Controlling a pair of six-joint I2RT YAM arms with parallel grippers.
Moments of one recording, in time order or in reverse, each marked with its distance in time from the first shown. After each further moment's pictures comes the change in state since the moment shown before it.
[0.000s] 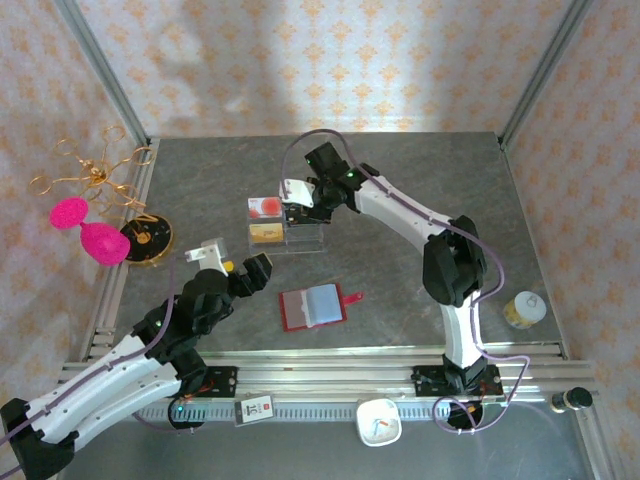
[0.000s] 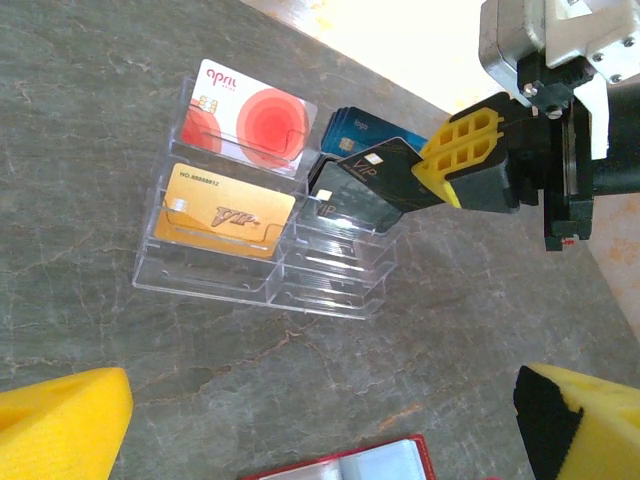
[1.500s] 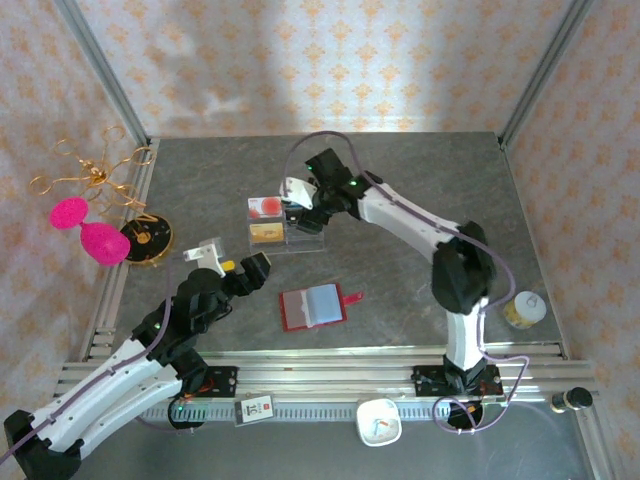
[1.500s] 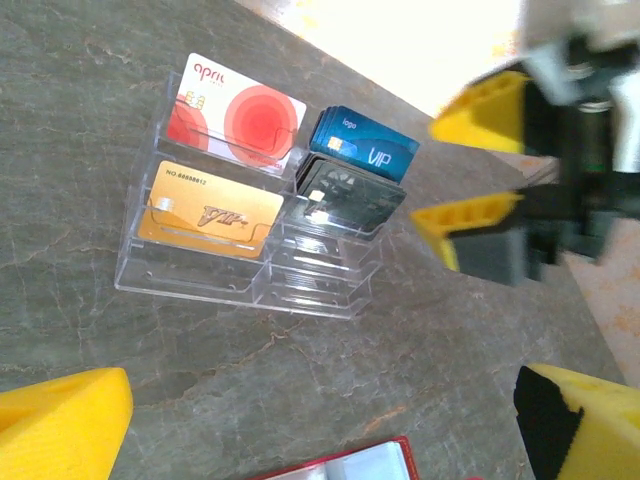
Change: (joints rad) left arm 0.077 -0.028 -0.051 0.077 0.103 0.015; right arm 0.028 -0.171 -0.204 0.148 0.024 0.229
